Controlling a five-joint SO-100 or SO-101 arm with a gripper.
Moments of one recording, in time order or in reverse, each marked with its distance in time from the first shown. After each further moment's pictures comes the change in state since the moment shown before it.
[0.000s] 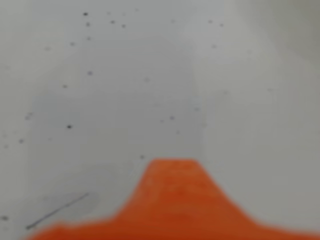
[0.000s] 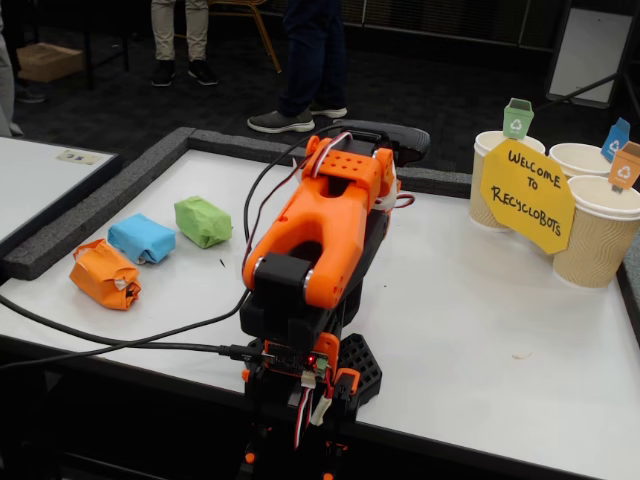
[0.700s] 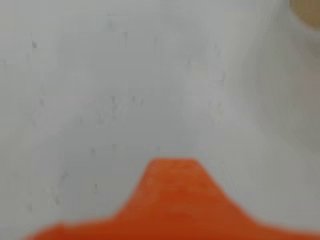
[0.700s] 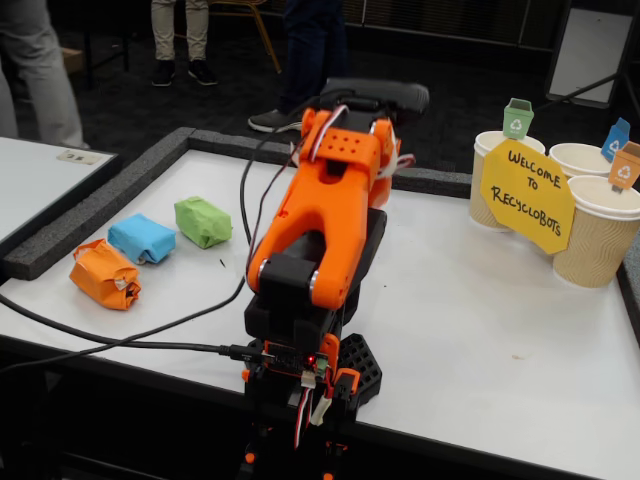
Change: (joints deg) arm -2.0 0.0 -13.4 2.2 0.0
